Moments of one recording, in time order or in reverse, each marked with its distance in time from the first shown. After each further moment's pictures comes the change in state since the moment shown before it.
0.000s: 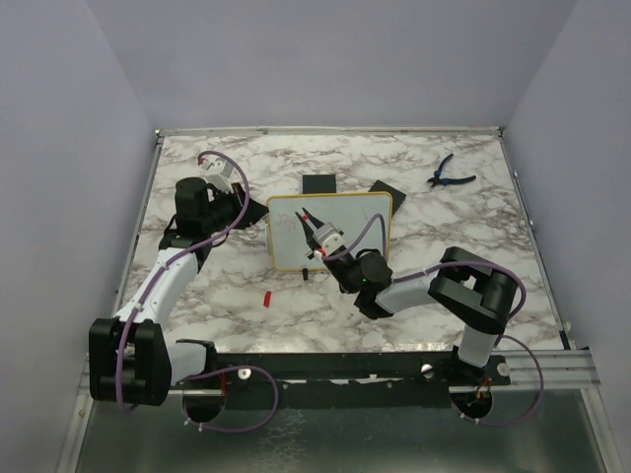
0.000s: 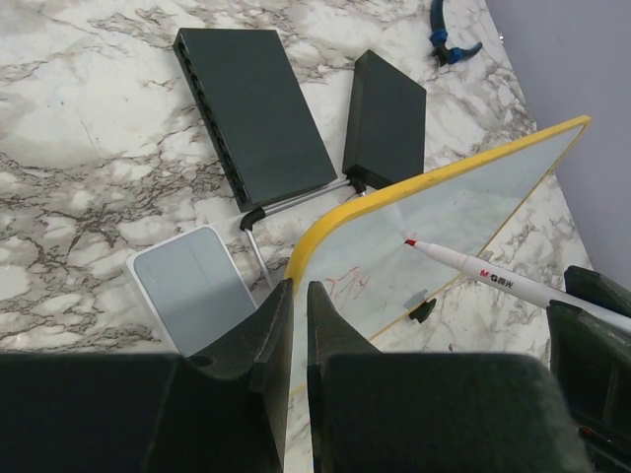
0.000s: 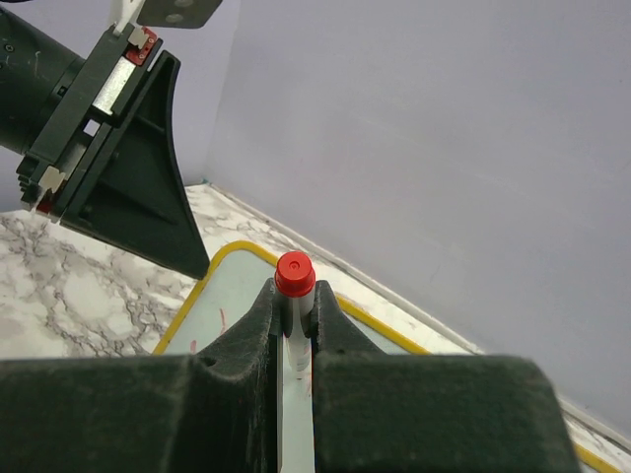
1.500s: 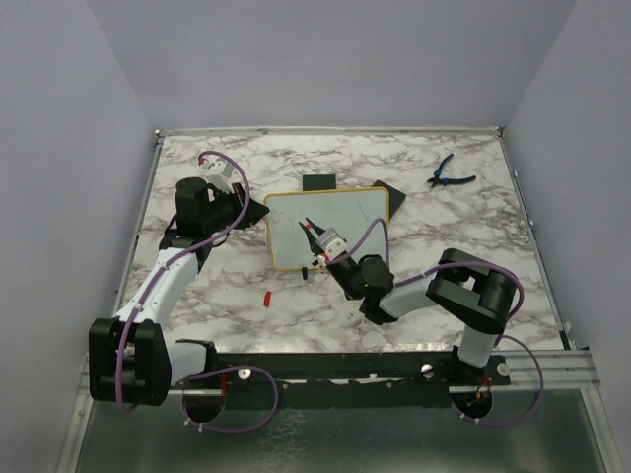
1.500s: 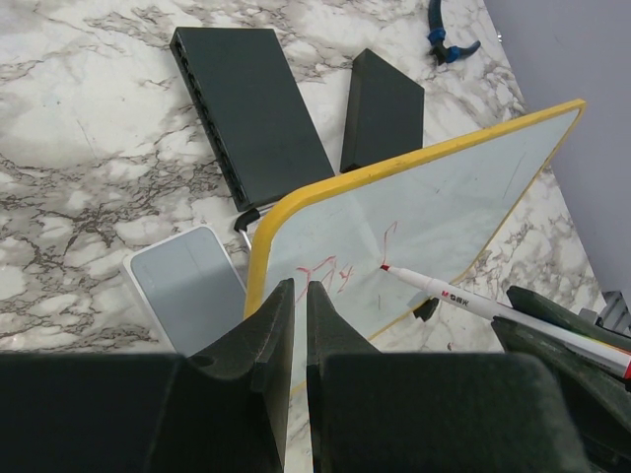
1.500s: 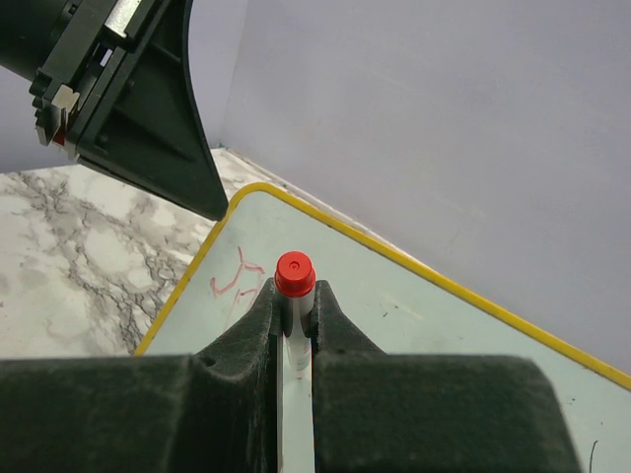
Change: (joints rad) left arm 0.000 0.000 0.000 0.000 0.000 -0.001; right arm 0.003 0.006 -0.071 0.000 0.000 0.054
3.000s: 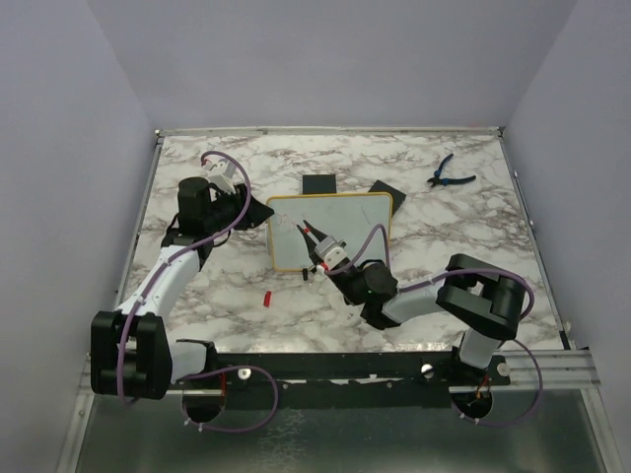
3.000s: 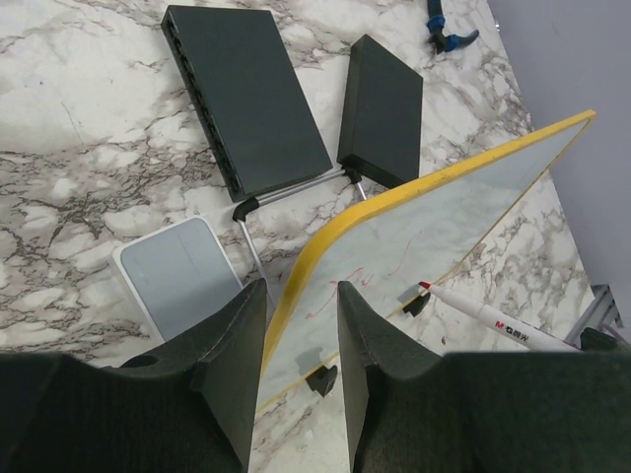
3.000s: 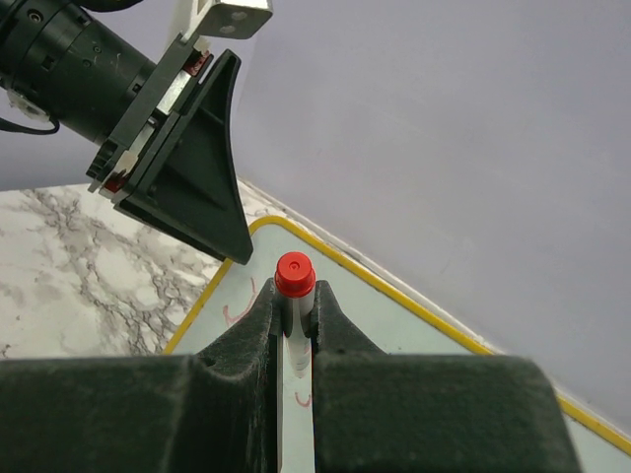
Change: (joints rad) left arm 0.000 0.028 0.000 0.002 0.016 -0.013; right arm 0.063 -0.062 -0.011 -0.002 0.006 -0.074
